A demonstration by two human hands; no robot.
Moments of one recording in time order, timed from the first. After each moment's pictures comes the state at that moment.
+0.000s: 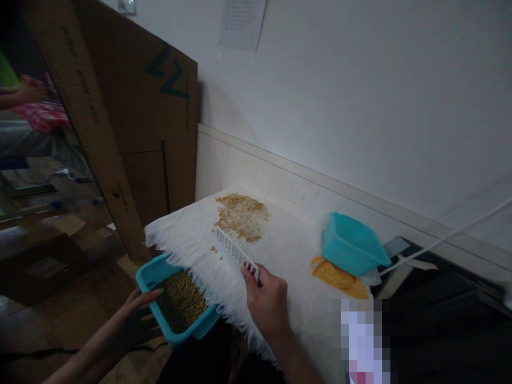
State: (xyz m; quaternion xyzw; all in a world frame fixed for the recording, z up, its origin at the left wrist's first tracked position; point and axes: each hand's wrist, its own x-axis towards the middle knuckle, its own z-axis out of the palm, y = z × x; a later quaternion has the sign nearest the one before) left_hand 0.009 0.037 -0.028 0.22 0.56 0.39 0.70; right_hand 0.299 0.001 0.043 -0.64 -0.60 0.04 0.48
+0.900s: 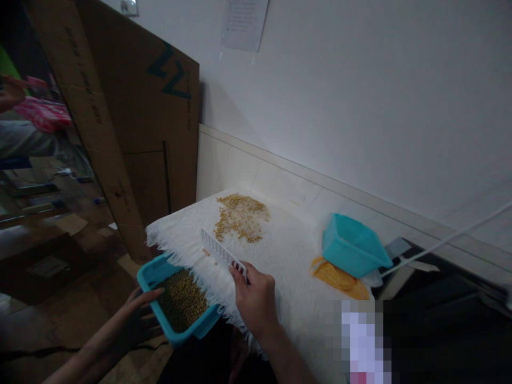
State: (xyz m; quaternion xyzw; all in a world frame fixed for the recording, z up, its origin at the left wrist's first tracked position) left_hand 0.007 0.037 -0.029 0.22 0.54 0.39 0.71; right_hand 0.284 0.012 0.043 -0.60 -0.64 0.07 0.48
